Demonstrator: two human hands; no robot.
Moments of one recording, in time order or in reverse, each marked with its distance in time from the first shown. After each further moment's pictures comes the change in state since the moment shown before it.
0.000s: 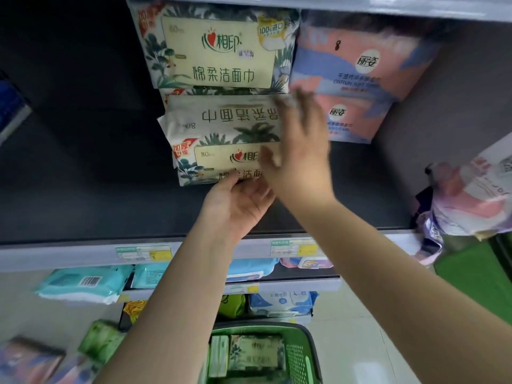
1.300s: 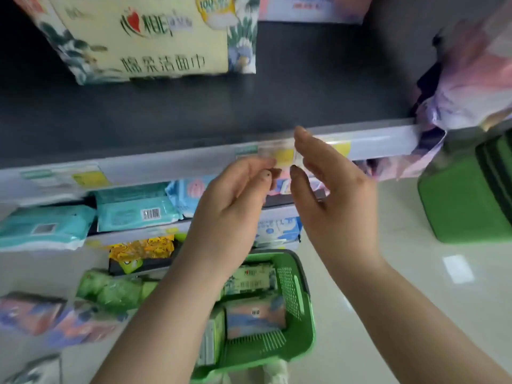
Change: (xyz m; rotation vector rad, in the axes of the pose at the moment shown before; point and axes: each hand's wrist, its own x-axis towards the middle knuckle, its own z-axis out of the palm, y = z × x) left_hand -0.089 -0.088 -0.047 1.139 -0.144 0.403; right_hand -0.163 0.024 -0.060 0.329 -0.088 0.356
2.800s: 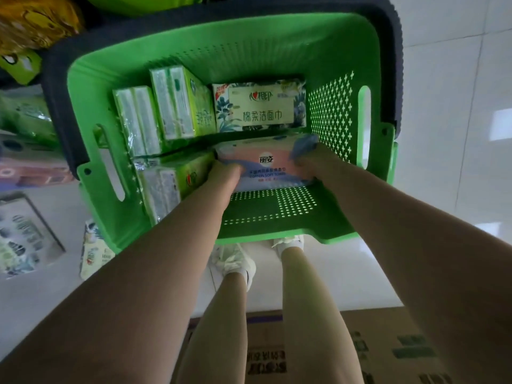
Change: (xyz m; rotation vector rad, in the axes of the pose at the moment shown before) left_hand -0.083 -0.546 0.025 0.462 0.099 -1.440; right_hand -0.324 0.376 0.184 -0.280 -1.005 1.316
